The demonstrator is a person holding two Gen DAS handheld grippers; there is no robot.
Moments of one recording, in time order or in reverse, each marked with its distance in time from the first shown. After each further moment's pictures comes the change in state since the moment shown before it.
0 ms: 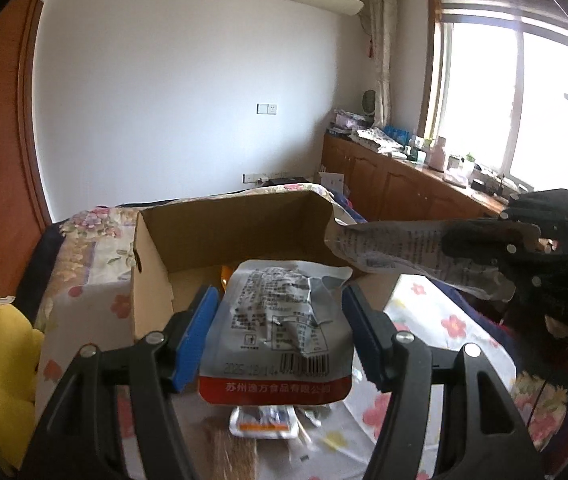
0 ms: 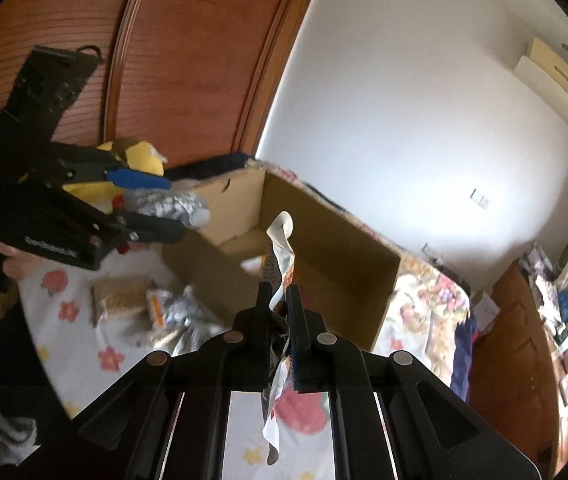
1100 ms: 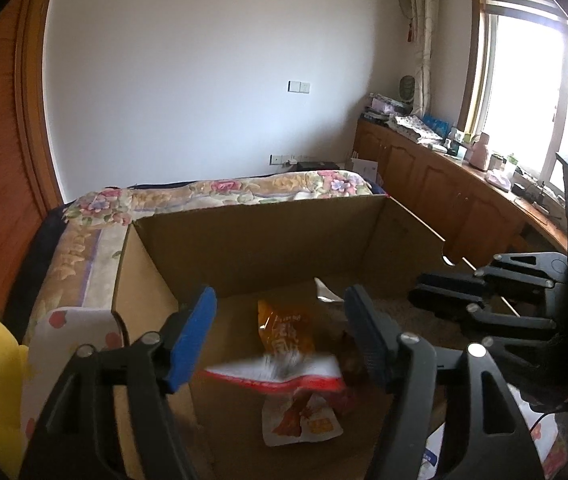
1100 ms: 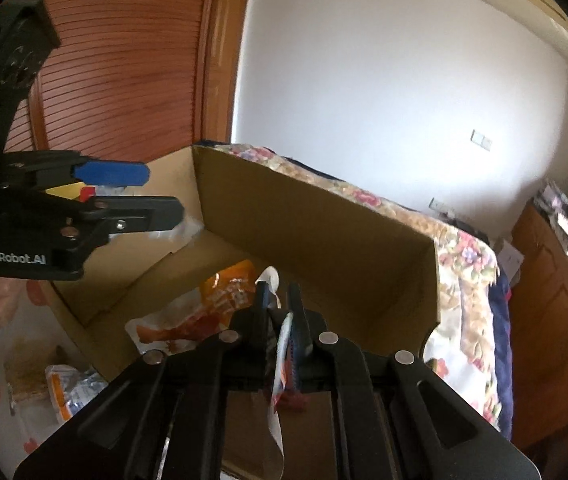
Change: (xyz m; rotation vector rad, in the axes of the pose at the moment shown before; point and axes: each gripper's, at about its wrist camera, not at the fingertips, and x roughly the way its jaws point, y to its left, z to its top) left arm 0.138 0.051 0.036 -0.051 0.076 0.080; right arm 0.159 -0.061 -0.009 0.241 0.088 0.030
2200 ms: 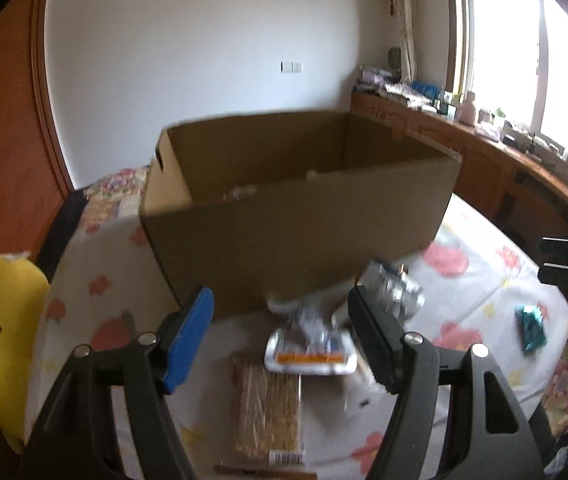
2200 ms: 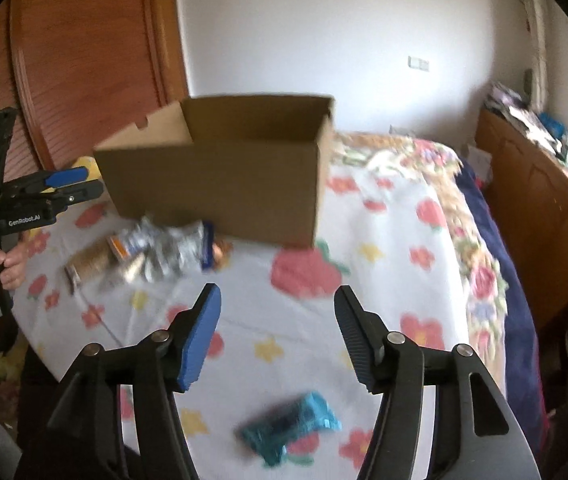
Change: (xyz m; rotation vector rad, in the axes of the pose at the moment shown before) left arm -0.096 -0.019 -0.143 0.092 0.060 0.043; right arm -0.157 0.007 -0.167 0.273 0.098 -0.073
